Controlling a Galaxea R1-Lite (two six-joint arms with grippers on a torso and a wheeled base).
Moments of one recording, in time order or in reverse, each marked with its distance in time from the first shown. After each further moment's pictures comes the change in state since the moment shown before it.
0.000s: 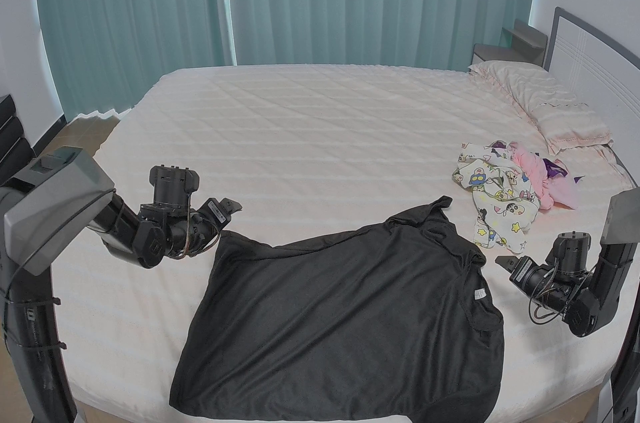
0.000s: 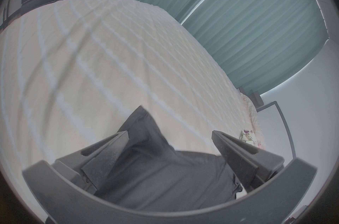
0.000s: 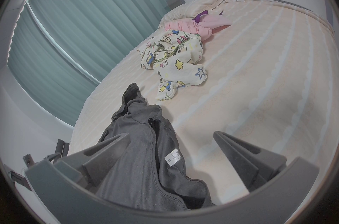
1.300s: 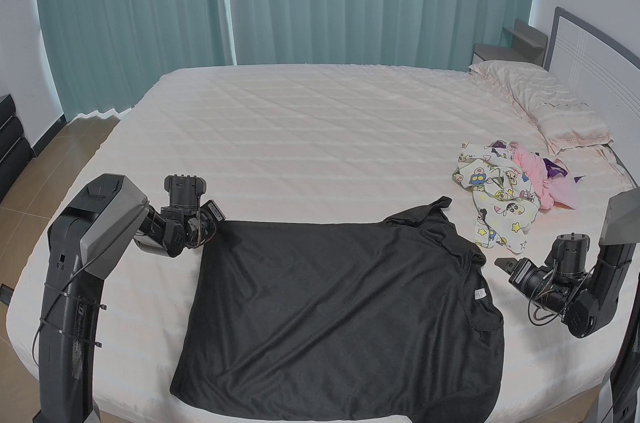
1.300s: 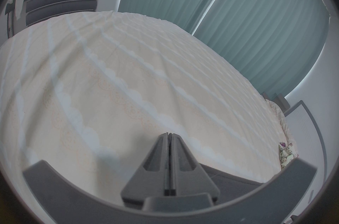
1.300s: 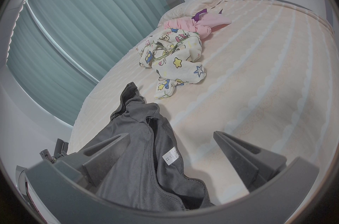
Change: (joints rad) left arm 0.094 0.383 -0.481 0.081 0.149 0.156; right arm 0.001 0.011 0.002 -0.004 -0.001 -0.001
